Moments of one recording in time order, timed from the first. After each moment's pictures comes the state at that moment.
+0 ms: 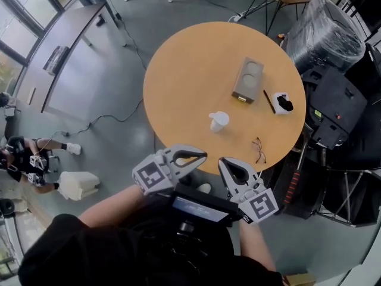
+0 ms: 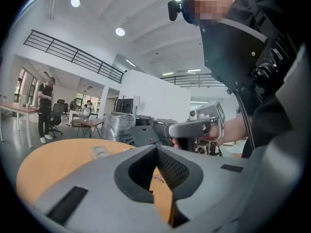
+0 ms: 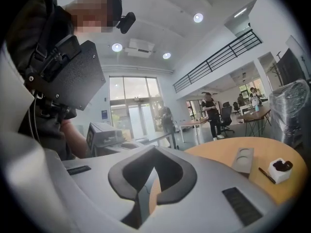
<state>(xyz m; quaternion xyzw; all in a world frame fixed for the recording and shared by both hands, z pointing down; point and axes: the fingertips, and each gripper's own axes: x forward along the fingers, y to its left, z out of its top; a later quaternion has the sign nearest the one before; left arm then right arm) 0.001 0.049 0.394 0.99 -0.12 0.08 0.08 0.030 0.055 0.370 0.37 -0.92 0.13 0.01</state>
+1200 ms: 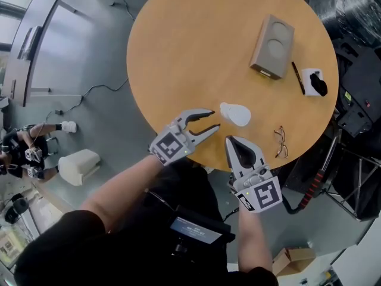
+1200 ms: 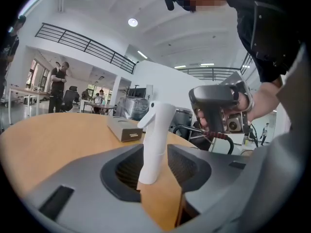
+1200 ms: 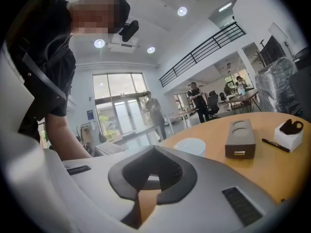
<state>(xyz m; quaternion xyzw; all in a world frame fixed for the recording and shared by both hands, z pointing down) 0.018 -0.133 0.685 0.97 -0.17 0.12 0.11 0.035 -0.107 0.584 0.43 -0.89 0.17 0.00</state>
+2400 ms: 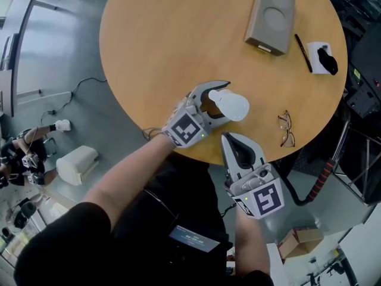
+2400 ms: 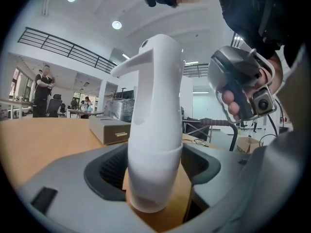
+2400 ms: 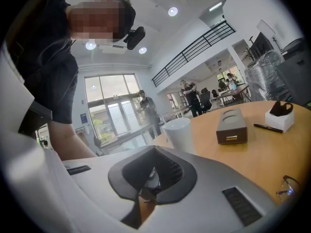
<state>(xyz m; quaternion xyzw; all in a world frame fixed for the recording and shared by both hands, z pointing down) 0.113 -0.154 0.773 0.99 -0.11 0.10 0.05 0.060 -0.105 0.659 0.46 -0.87 0.20 0.00</state>
